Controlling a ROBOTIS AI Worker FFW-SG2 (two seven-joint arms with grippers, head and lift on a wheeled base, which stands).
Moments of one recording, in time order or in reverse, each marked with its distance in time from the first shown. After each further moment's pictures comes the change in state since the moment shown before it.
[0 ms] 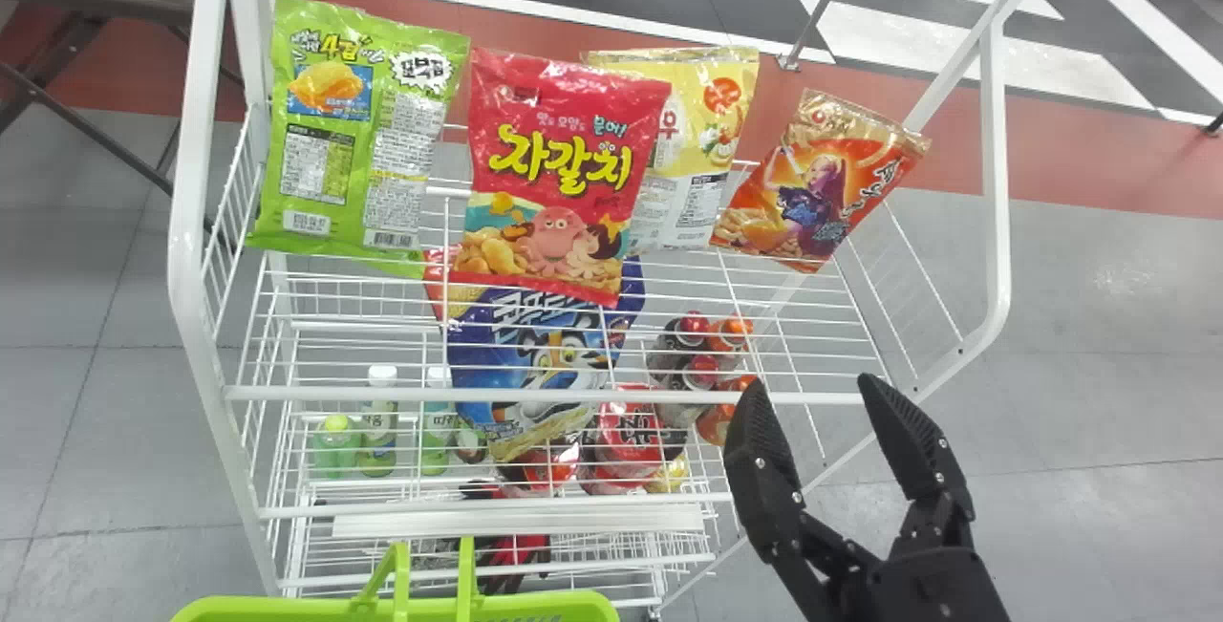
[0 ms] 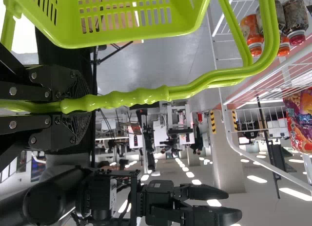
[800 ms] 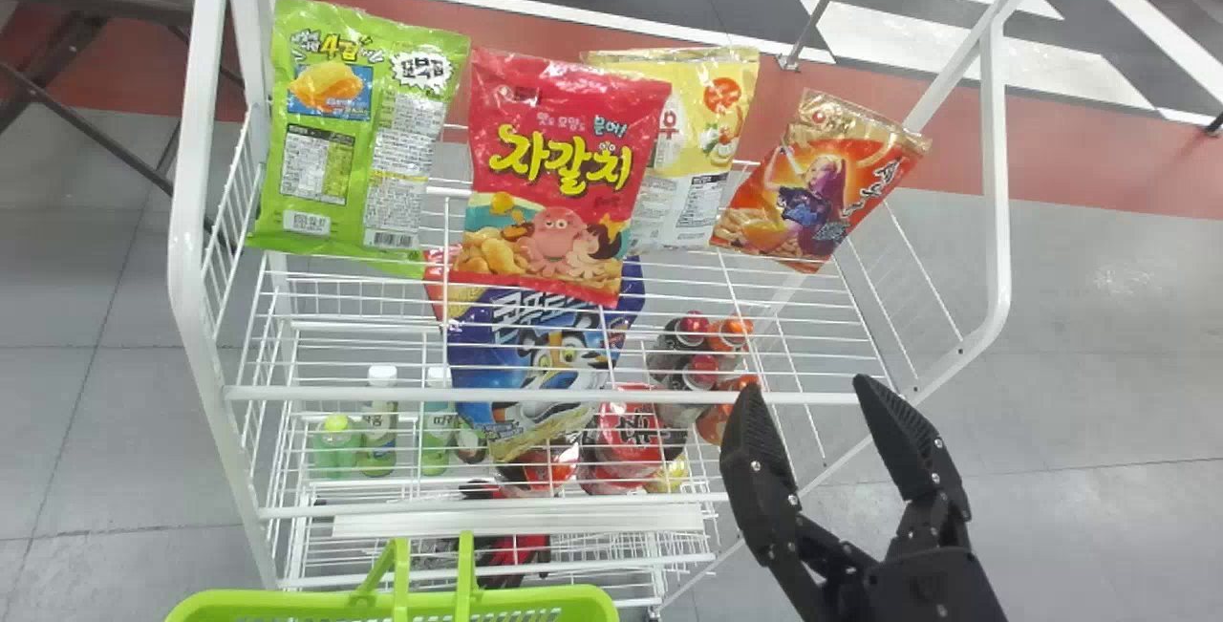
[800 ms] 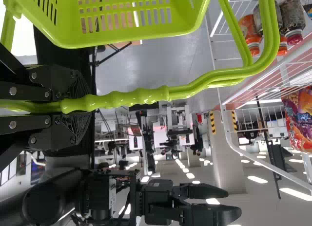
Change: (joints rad) left arm -0.003 0.000 0.000 -0.005 0.000 0.000 0.006; right arm 0.000 -0.011 0.000 0.003 0.002 0.003 0.000
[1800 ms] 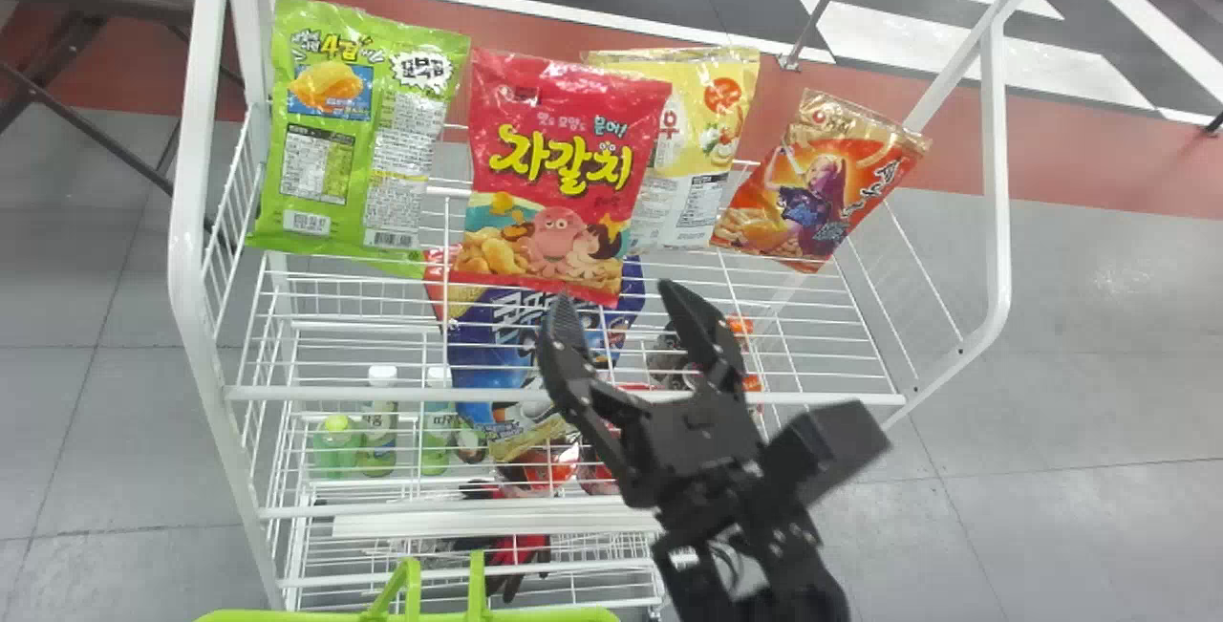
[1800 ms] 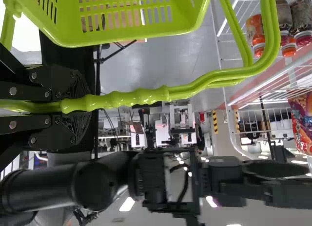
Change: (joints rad) left arm 0.011 0.000 -0.023 0.011 -0.030 0.000 -0.018; right arm -0.488 0.025 0.182 0.225 0.077 0.304 0.009
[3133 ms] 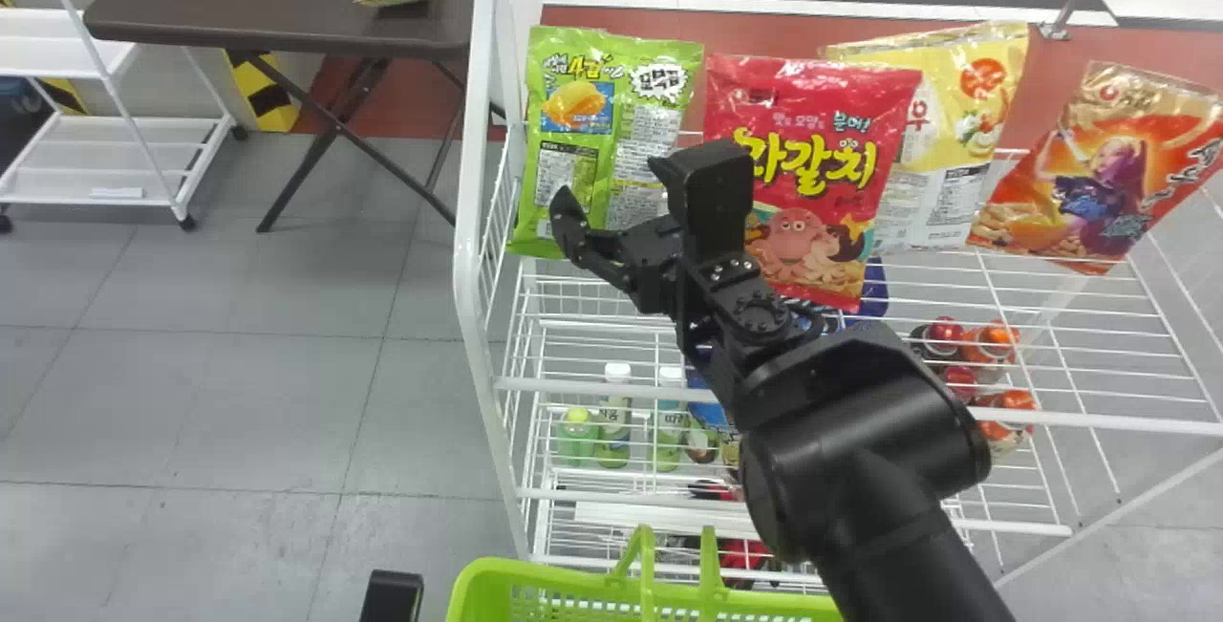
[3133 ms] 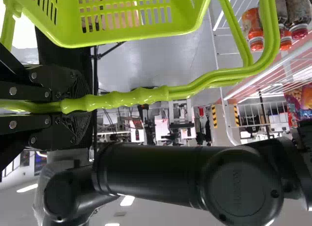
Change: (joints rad) left arm -0.026 0.000 0.030 0.013 -0.005 0.000 -0.062; right arm -0.697 0.111 0.256 0.533 0.145 0.366 -0.023
